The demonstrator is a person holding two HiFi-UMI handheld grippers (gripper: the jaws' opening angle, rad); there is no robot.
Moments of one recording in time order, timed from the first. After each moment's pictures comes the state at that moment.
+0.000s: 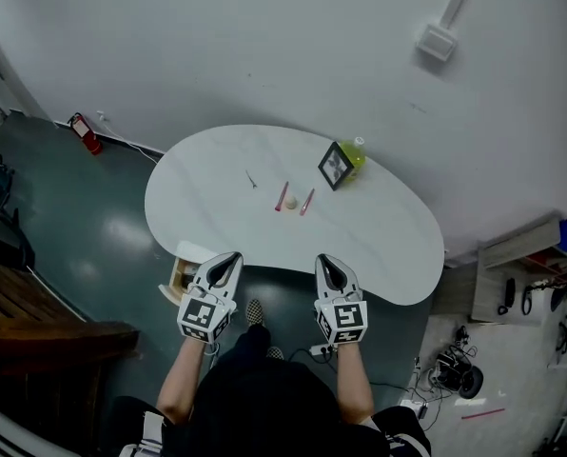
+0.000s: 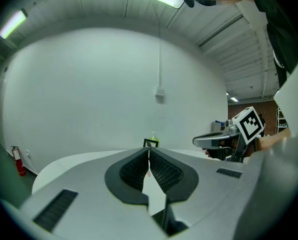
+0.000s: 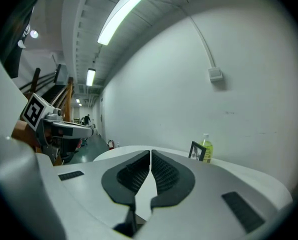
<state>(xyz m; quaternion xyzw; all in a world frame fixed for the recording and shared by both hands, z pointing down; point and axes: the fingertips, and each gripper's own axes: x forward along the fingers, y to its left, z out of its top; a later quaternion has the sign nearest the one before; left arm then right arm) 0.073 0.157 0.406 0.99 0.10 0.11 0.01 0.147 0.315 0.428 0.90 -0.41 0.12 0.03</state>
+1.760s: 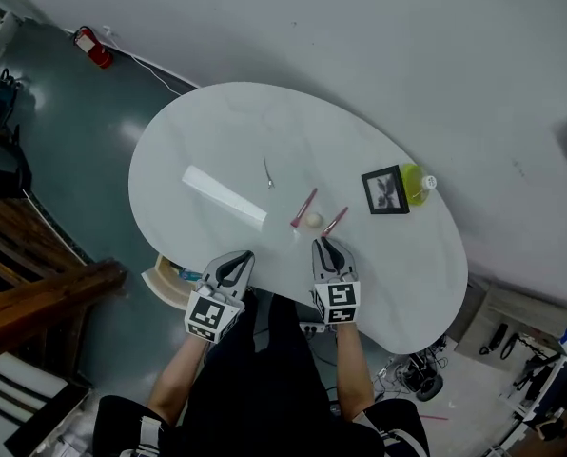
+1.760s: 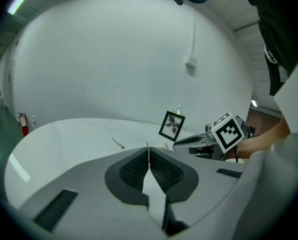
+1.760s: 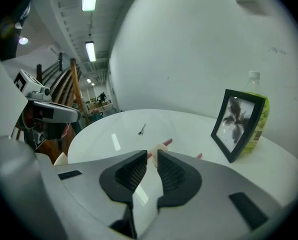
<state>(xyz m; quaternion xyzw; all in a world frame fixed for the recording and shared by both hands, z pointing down) 0.220 0.091 0.555 0.96 0.05 0.24 0.10 0.325 0.194 0.622 0.81 -0.49 0.29 0.11</state>
